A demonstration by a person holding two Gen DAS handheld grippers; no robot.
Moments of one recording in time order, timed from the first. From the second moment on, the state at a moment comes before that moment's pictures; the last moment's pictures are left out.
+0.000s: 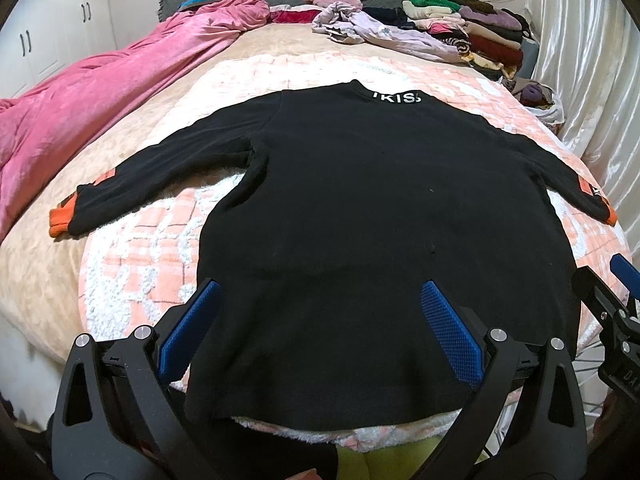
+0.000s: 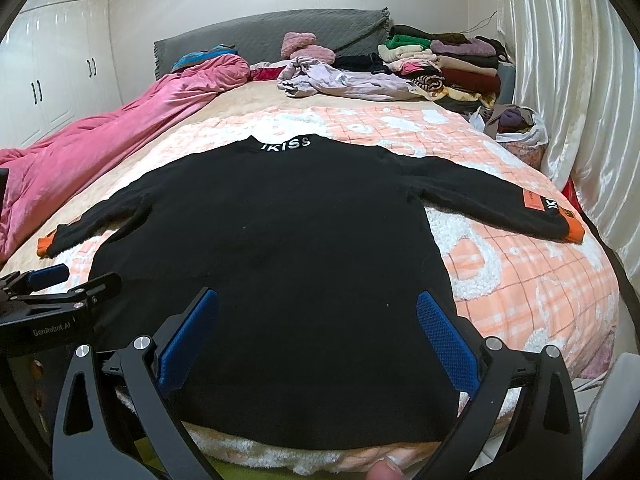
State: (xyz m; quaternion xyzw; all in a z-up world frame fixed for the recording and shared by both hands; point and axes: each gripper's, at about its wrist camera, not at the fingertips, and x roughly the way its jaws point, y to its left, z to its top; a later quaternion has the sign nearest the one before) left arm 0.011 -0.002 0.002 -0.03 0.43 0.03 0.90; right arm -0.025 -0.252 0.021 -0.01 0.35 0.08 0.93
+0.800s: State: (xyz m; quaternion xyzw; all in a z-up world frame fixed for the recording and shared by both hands) left arm 0.101 -0.011 -0.007 -0.02 0.45 0.03 0.89; right arm 0.069 -0.271 0.024 0.00 0.35 0.06 0.94
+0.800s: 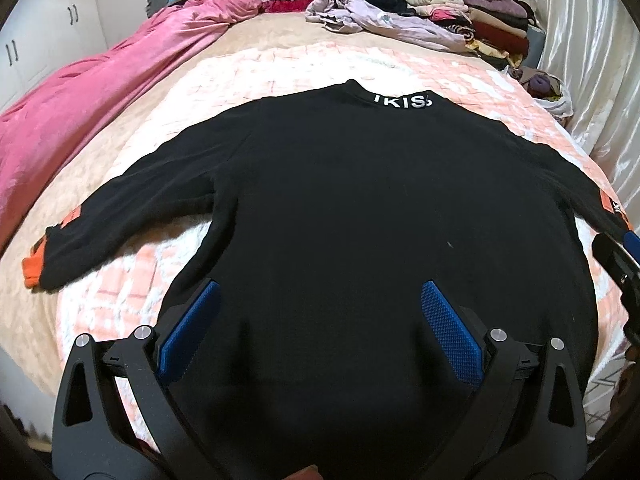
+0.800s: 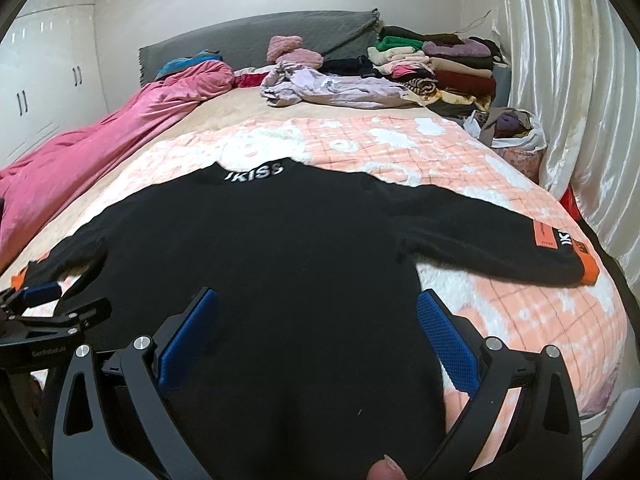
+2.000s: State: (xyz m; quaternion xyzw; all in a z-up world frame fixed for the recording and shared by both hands) left arm 0.239 -0.023 -0.009 0.01 0.46 -0.02 0.89; right arm 0.171 -0.502 0.005 0.09 0.36 -0.19 0.91
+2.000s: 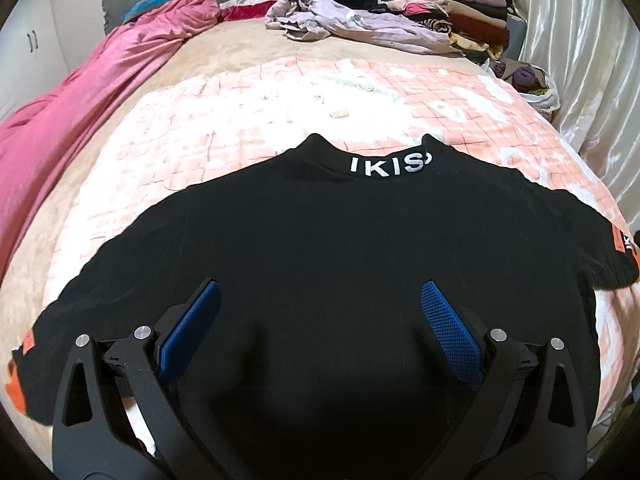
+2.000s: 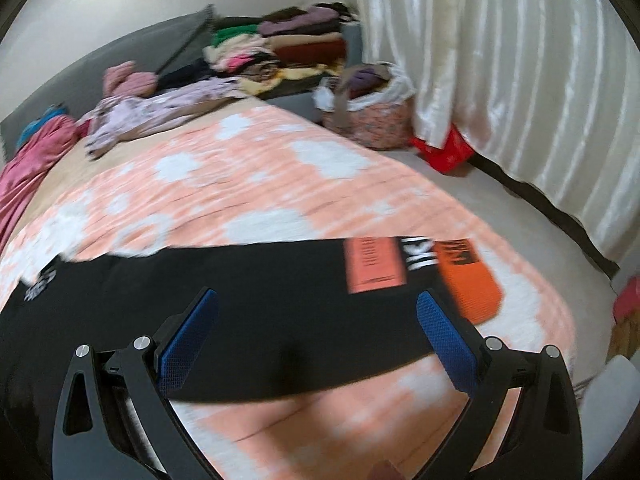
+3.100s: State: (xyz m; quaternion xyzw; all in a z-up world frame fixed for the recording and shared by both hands) left arm 0.234 -0.026 -0.027 0.01 0.45 -0.02 0.89; right arm 0.157 -0.557 0.019 0.16 0.36 -0.06 0.91
